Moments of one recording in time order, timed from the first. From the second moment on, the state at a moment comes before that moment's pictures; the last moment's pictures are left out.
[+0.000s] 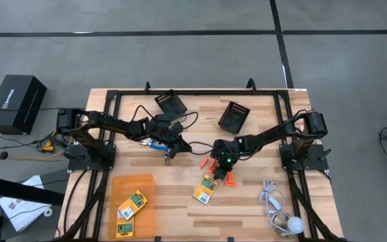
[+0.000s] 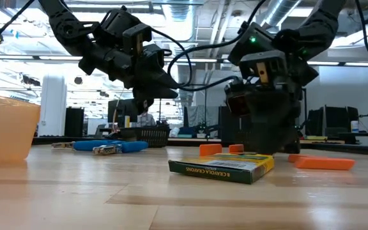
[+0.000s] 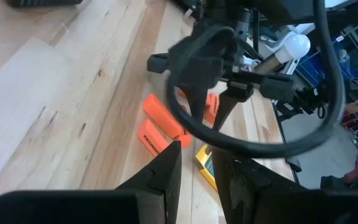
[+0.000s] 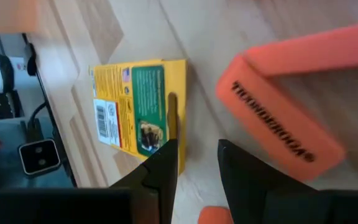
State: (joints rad) left arm 0.20 1.58 0.65 0.45 0.43 -0.50; right arm 0.05 1.78 0.76 0.06 -0.49 0.83
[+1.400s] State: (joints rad) left arm 0.20 1.58 0.56 0.48 0.44 -0.51; right arm 0.02 1.89 0.81 0.22 -0.45 0.92
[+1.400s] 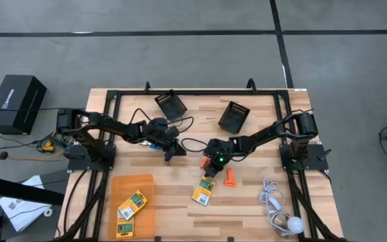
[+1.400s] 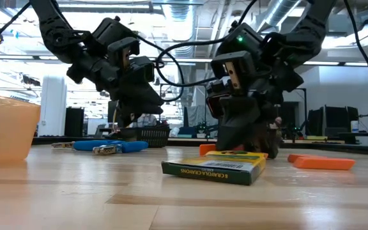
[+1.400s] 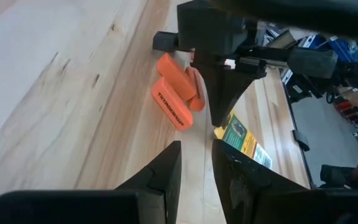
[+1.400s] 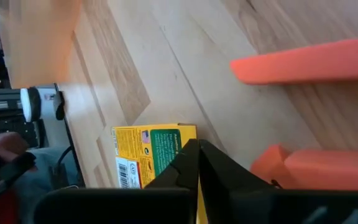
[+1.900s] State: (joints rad) left arm 0.20 1.58 0.56 0.55 0.44 -0.54; right arm -0.02 1.88 0.91 0.16 -0.52 0.83
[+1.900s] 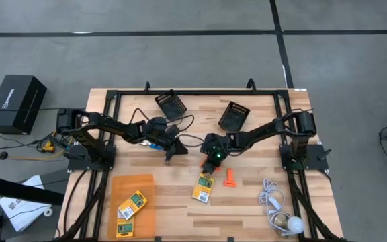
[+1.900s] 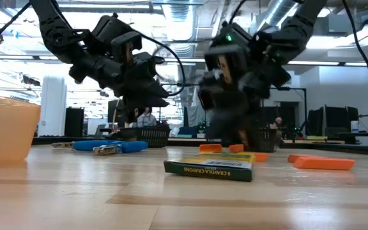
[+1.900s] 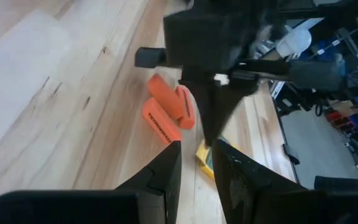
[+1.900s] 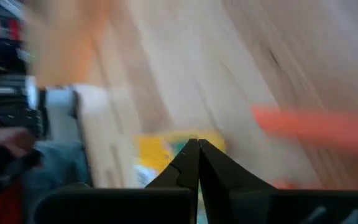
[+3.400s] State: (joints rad) left arm 0.22 1.58 0.56 0.58 0.39 -0.57; right arm 0.02 1.87 0.85 0.14 -0.50 0.78
